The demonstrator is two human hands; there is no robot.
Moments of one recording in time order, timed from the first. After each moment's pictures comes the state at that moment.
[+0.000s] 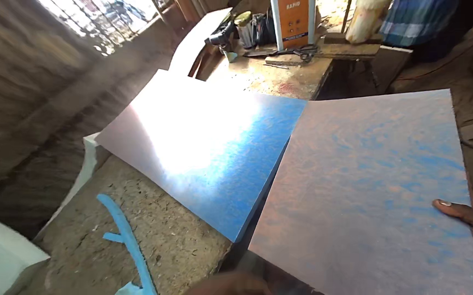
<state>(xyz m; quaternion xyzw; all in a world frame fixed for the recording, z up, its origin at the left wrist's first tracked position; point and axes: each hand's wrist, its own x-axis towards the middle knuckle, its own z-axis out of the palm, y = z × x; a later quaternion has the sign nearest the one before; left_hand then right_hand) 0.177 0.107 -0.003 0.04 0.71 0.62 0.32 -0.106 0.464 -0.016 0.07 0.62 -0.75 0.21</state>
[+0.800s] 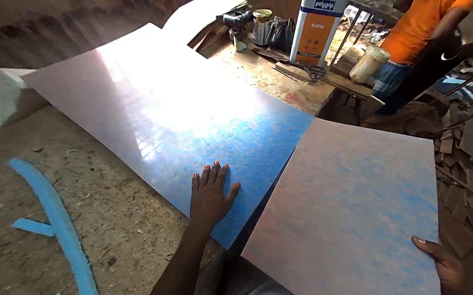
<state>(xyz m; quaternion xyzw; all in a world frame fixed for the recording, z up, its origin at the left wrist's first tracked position) 0.085 -0.015 -0.114 -0.30 0.94 0.13 -0.06 -0.082 0.455 -0.017 0.05 0.68 -0.72 0.13</state>
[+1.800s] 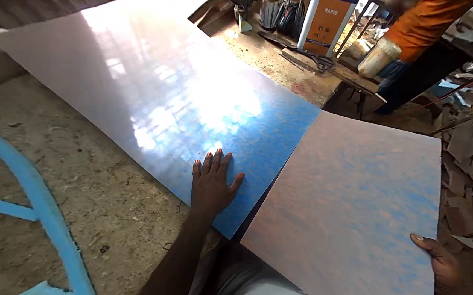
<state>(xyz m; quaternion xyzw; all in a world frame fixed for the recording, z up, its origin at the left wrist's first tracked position) 0.083 -0.018 -0.114 -0.30 0.94 0.14 -0.07 -0.074 0.442 -0.012 0.03 0.70 -0.71 0.12</state>
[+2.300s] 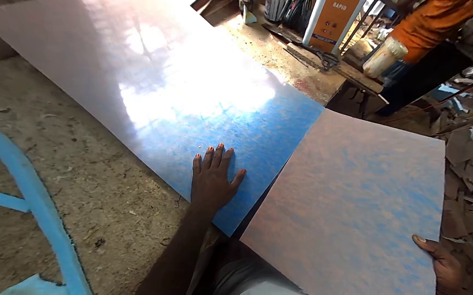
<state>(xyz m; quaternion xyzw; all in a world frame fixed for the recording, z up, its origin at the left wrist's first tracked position) 0.082 -0.019 -0.116 -0.30 0.94 0.14 -0.07 -0.071 0.432 -0.003 0.03 0.70 -0.70 0.12</state>
